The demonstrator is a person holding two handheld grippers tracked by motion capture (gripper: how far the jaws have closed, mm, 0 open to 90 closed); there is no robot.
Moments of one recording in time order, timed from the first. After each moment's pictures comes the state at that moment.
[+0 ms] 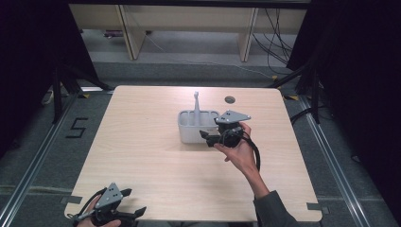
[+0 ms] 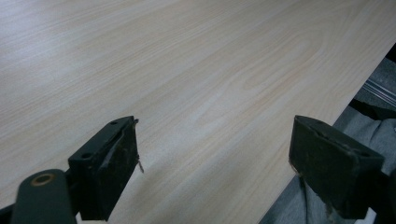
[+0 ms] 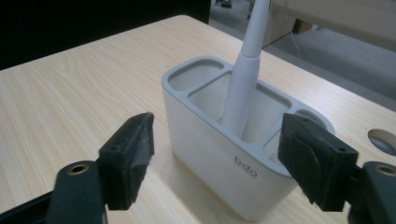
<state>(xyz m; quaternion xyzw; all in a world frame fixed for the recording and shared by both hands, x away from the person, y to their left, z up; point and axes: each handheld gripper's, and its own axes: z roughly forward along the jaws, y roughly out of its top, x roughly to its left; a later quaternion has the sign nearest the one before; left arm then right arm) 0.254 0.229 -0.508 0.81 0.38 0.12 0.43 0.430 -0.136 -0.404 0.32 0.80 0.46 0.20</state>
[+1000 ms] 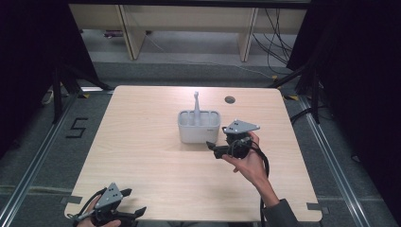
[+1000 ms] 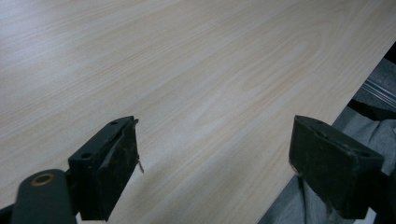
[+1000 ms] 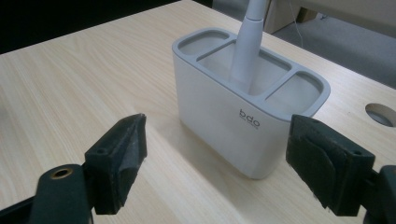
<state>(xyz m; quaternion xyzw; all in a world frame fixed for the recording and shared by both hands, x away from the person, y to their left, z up) 0.255 0.231 -0.507 0.82 0.37 0.13 0.42 0.402 -0.158 -0.409 0.32 0.81 0.45 0.20</state>
